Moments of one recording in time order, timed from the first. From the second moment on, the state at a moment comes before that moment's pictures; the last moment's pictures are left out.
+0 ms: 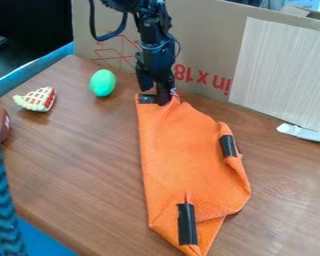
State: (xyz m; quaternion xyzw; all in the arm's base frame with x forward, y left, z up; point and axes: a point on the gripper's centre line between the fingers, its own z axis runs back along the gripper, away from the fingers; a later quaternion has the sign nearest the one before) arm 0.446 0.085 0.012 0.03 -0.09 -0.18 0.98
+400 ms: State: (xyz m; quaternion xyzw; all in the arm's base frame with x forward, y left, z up) arm 0.452 0.089 -0.002 0.05 -0.06 -0.17 0.98
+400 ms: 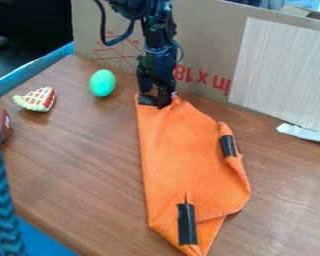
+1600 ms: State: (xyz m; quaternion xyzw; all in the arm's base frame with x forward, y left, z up) arm 0.391 -0.033 0.062 0.10 -0.16 -0.17 0.97
